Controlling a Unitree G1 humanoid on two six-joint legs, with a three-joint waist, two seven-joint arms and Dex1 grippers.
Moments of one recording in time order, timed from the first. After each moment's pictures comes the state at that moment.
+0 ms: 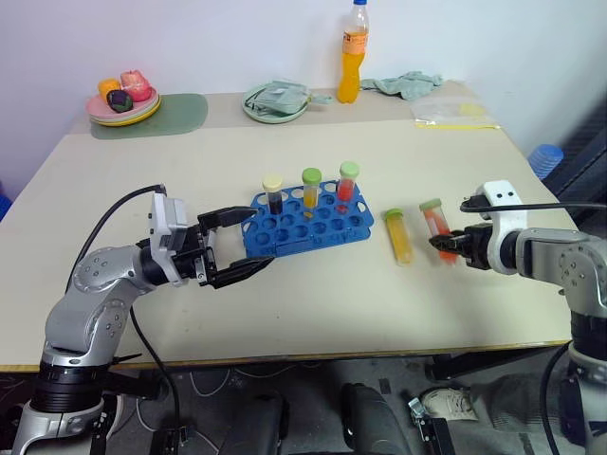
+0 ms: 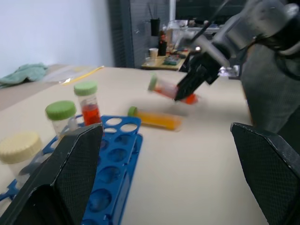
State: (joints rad) left arm -0.25 0.63 0.13 -0.31 -0.69 0.34 -1.07; right arm -0.56 -0.82 -0.16 -0.12 0.53 1.53 0.44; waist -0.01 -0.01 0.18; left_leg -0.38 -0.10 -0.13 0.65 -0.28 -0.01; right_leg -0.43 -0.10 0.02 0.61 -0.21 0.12
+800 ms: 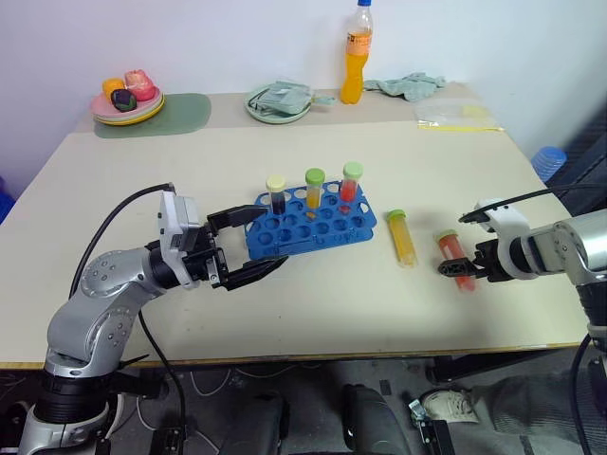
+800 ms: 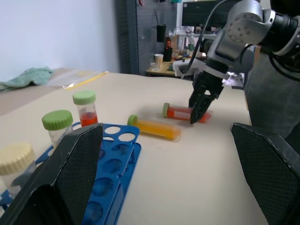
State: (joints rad) left arm -0.22 0.59 0.13 -0.40 -0.69 0.38 -0.97; right arm -0.72 -0.99 0.18 0.12 0.47 1.56 0.60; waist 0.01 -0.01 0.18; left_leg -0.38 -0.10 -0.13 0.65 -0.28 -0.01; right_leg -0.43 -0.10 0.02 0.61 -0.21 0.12
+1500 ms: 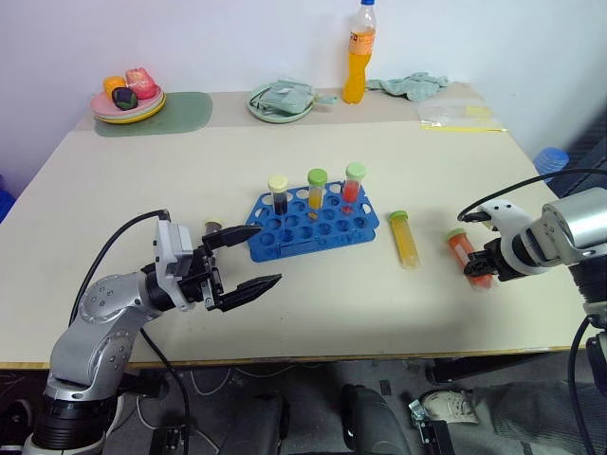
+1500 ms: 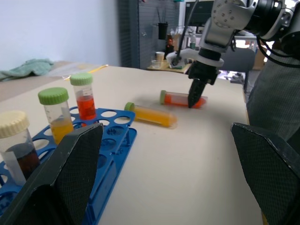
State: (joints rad) left arm -0.09 0.58 0.13 -0.39 -0.66 0.26 -1.02; right arm -0.82 -0.94 0.24 0.21 0.44 1.60 0.54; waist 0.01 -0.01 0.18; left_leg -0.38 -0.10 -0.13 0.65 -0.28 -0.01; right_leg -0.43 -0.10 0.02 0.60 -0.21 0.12
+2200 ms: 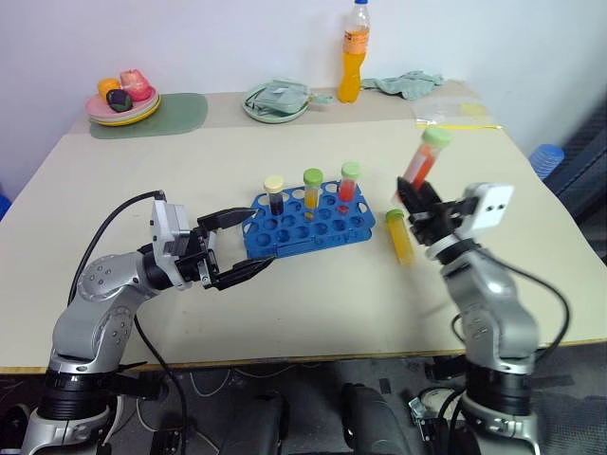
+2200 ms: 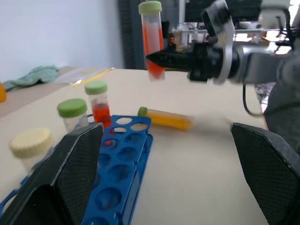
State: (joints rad) left arm -0.24 0.60 0.13 -0.25 -0.63 0.25 -1.05; right arm -0.25 -0.12 -0.12 -0.27 0.25 0.23 0.32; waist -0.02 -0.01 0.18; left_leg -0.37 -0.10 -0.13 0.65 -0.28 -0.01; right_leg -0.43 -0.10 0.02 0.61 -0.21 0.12
